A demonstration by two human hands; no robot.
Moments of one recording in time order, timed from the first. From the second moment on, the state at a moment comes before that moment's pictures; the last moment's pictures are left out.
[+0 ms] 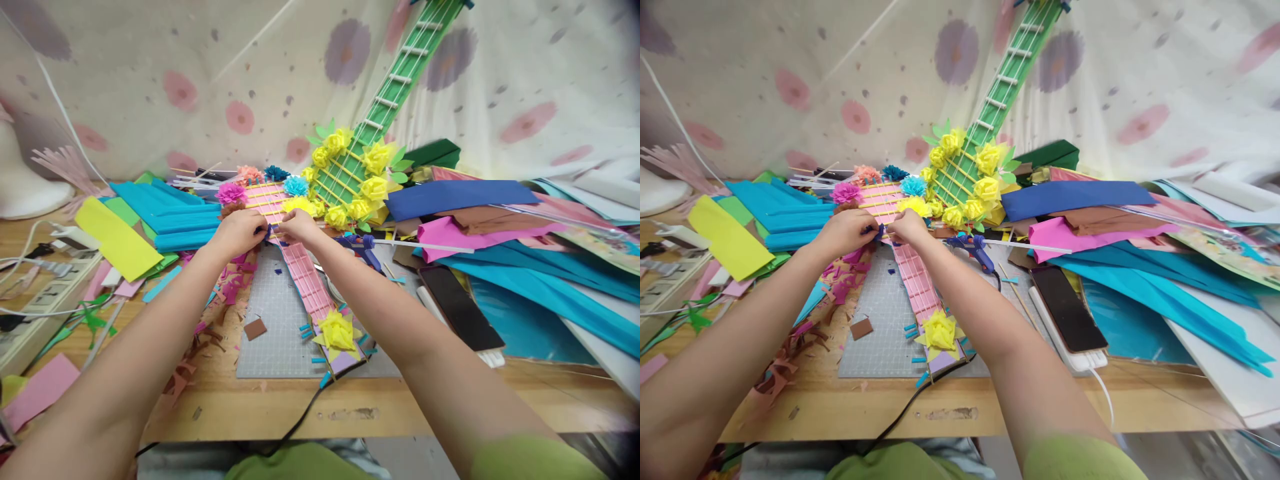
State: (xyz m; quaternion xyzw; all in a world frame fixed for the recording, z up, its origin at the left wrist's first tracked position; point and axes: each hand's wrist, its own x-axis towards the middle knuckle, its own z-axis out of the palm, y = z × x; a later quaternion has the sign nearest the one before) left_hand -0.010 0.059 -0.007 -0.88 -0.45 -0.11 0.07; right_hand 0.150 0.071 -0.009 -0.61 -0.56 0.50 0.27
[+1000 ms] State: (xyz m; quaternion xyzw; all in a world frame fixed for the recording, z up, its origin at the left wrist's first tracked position) left_hand -0.007 0.055 0.000 -0.88 -0.46 -0.11 0.06; right_hand 0.139 0.068 -0.017 -0.59 -0.73 0.25 0.22
